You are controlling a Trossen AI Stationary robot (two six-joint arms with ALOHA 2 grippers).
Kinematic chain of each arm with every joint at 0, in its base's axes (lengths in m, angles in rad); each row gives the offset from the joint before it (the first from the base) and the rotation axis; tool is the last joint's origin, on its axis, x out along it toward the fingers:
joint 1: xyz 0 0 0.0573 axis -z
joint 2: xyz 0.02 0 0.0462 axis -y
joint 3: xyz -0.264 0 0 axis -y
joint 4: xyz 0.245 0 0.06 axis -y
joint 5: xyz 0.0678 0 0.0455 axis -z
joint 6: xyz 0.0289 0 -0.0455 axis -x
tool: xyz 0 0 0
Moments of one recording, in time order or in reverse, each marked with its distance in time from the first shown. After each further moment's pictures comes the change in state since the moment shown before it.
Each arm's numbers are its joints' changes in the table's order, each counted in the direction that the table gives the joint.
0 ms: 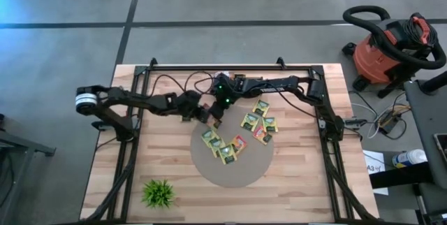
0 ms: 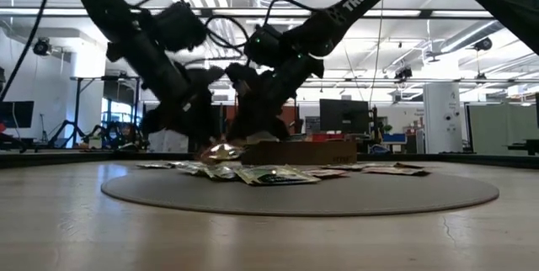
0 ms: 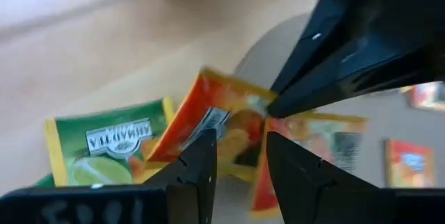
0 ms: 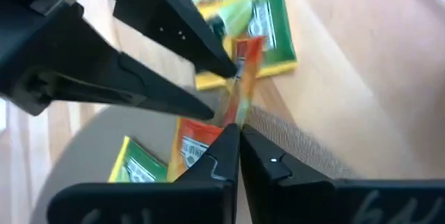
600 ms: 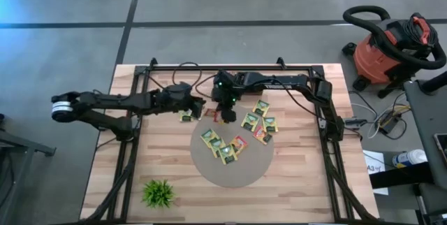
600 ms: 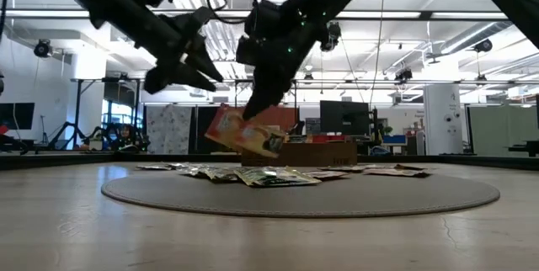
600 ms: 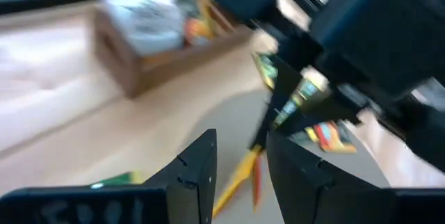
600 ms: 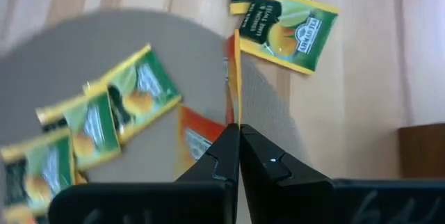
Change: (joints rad) left arm 0.043 0.270 0.003 -0.017 -0.091 -0.082; right arm -0.029 0.077 0.130 -0.371 0.048 0.664
